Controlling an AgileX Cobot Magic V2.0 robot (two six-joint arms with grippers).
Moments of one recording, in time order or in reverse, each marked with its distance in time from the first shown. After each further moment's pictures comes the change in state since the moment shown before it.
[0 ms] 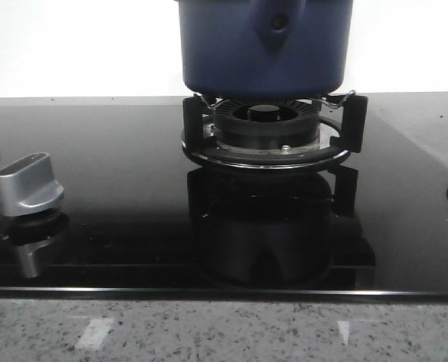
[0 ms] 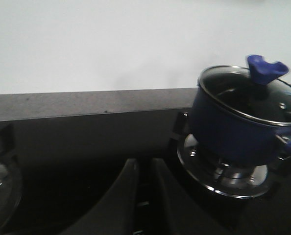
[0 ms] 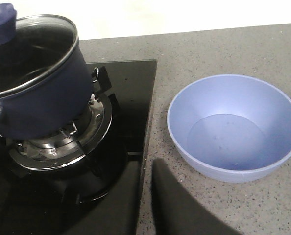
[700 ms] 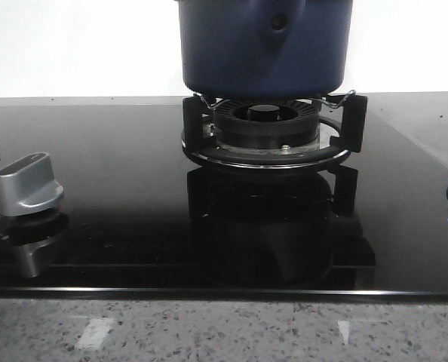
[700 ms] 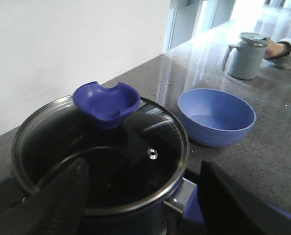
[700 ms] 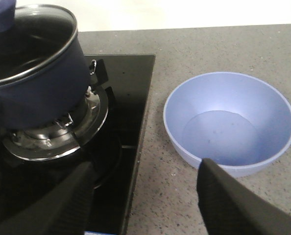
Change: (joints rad) left arm -0.264 0.740 -0.375 -0.780 0.160 1.002; right arm 0.004 0.002 -0.010 -0.029 0.041 -0.022
